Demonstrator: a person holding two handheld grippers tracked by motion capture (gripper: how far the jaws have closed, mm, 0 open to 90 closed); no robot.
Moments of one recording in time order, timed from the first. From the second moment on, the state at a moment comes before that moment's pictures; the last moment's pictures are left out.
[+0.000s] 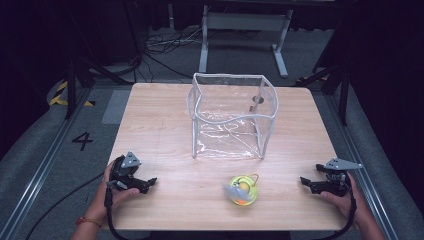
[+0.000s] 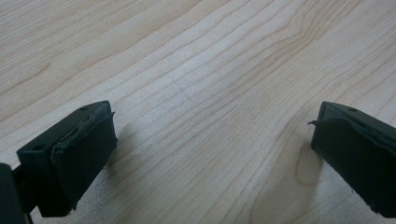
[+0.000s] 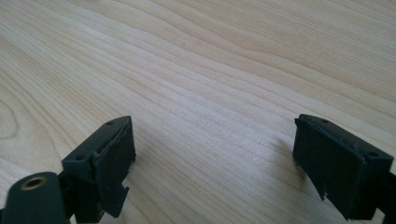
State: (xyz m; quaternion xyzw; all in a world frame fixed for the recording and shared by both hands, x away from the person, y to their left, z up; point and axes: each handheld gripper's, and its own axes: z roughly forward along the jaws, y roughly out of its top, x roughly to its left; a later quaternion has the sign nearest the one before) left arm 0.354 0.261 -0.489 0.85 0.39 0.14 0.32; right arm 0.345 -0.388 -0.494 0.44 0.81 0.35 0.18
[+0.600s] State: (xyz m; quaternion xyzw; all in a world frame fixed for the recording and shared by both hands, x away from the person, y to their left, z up) left arm 0.353 0.261 -0.489 0.85 0.40 0.14 0.32; right arm 0.345 -0.384 -0.475 0.42 0.84 0.31 0.17
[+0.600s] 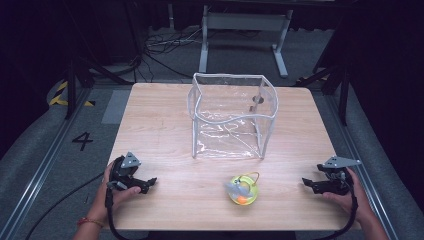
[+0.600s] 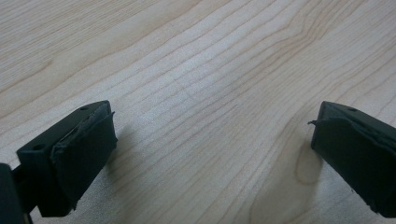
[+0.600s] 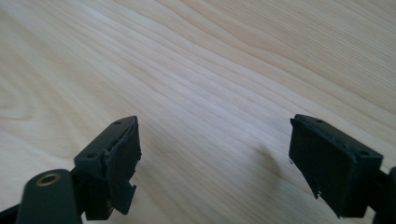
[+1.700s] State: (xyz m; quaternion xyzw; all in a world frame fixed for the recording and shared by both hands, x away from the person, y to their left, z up) left arm 0.353 0.261 -0.489 0.85 0.40 0.14 0.32; right arm 0.320 -0.272 -0.342 0.20 0.93 0.28 0.13
